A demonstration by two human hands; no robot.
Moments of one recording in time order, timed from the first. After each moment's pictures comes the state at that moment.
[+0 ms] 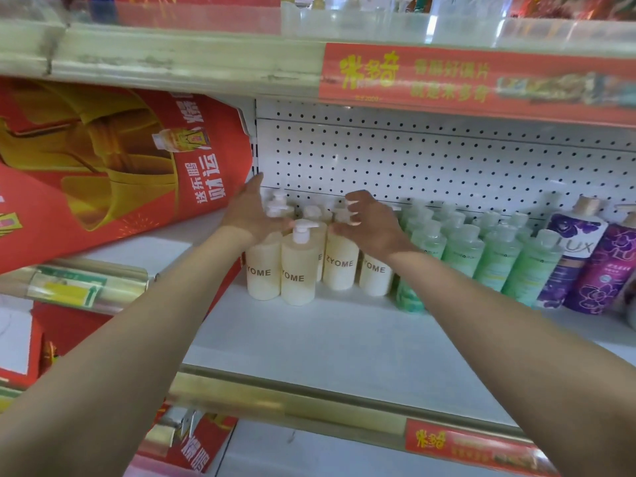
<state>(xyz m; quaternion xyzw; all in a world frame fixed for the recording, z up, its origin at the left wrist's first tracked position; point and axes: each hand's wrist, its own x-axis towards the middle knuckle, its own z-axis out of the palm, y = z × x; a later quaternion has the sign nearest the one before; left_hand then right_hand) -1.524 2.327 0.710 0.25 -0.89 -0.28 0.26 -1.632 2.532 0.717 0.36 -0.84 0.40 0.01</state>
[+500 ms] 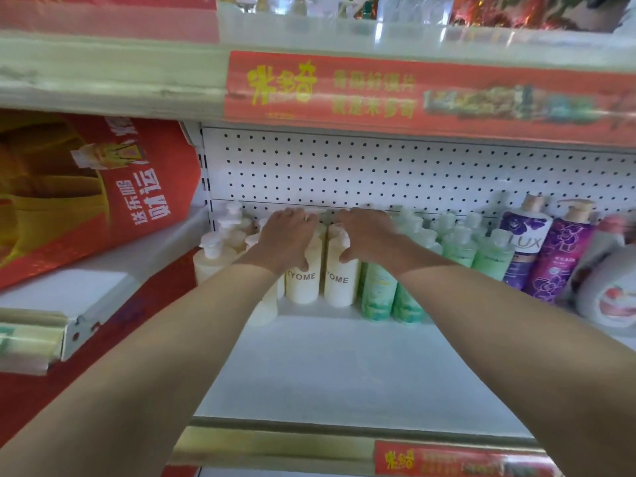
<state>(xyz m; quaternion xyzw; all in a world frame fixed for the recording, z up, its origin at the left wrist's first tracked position) -1.624 2.408 0.697 0.06 -0.99 0.08 0.13 -1.684 2.565 0.733 0.35 -0.93 -0.05 0.09</state>
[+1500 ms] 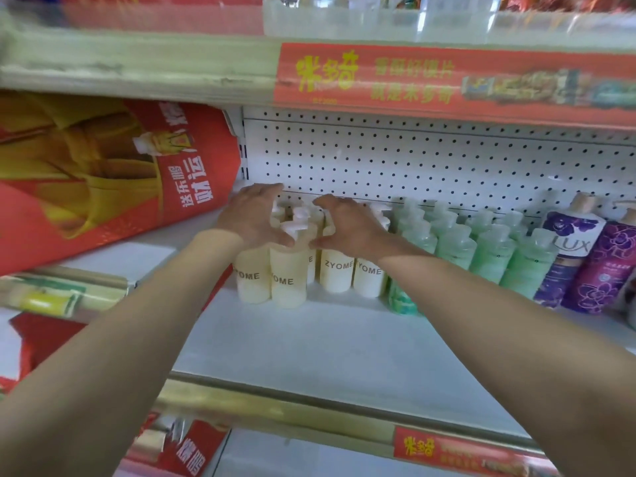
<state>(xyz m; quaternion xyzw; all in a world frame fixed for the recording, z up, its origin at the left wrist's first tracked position) -1.537 2.345 0.725 0.18 -0.96 -0.09 0.17 -1.653 2.518 0.720 0.46 -0.87 0.19 0.05</state>
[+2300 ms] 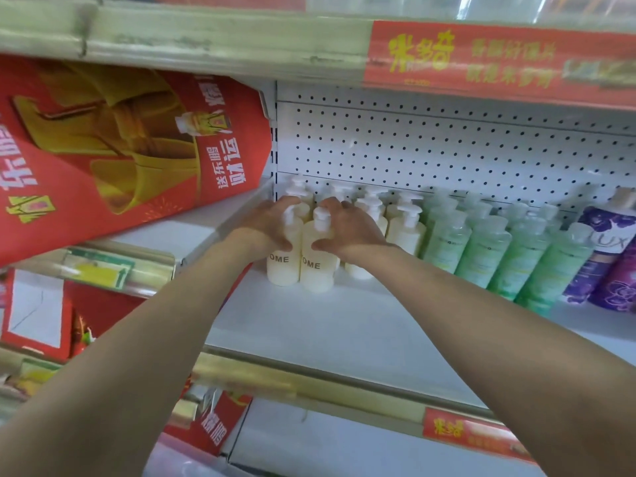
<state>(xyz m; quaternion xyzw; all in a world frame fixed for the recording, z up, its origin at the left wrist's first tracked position) -1.500 2.331 0.692 0.17 -0.97 -0.13 0.13 -1.604 2.481 0.692 0.44 -0.88 0.19 0.05</state>
